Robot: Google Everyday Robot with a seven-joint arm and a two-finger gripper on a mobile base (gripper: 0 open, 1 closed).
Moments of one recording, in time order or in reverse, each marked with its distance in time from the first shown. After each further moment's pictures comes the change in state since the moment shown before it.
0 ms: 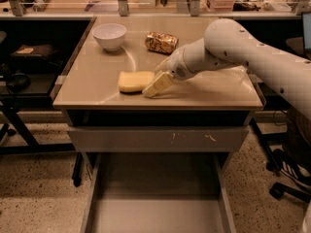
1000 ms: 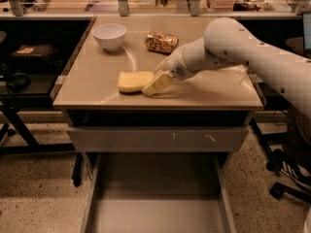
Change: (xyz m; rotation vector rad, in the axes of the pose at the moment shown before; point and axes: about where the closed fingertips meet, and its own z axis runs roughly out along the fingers) arm -0.004 0.002 -0.004 0.000 0.000 0.000
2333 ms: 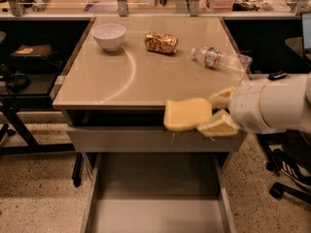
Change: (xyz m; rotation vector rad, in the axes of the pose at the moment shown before) arm 0.067 0.128 -0.195 0.200 0.129 -0.115
